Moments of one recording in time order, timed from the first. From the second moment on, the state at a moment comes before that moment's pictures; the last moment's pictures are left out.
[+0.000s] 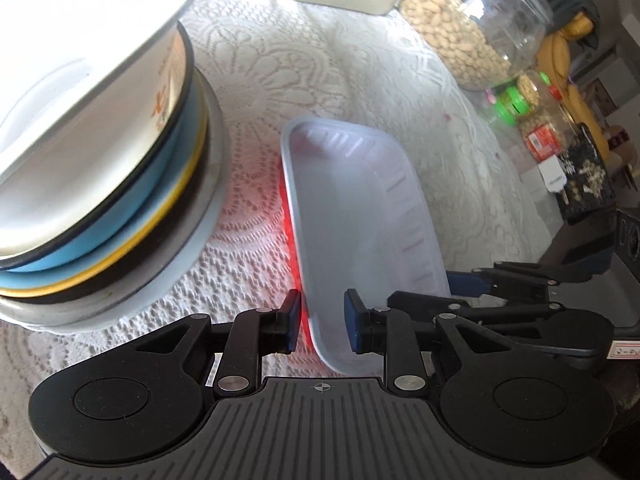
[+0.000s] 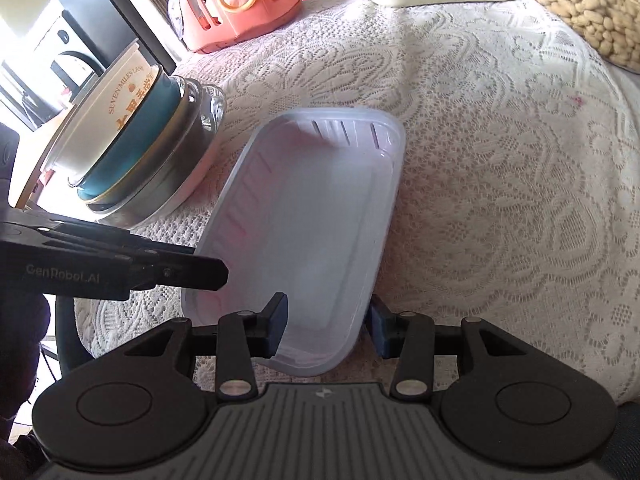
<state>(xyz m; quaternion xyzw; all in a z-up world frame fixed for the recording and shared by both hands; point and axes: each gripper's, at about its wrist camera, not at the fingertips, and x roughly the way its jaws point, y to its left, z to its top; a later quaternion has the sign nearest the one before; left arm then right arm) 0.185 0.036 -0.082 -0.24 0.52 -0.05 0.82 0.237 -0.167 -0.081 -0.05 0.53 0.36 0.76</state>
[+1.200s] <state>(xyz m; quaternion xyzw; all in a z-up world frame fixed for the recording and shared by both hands) 0.217 -0.019 -0.086 -0.13 0.50 -0.09 0.85 0.280 -0.213 -0.095 0.07 0.54 0.28 0.79</state>
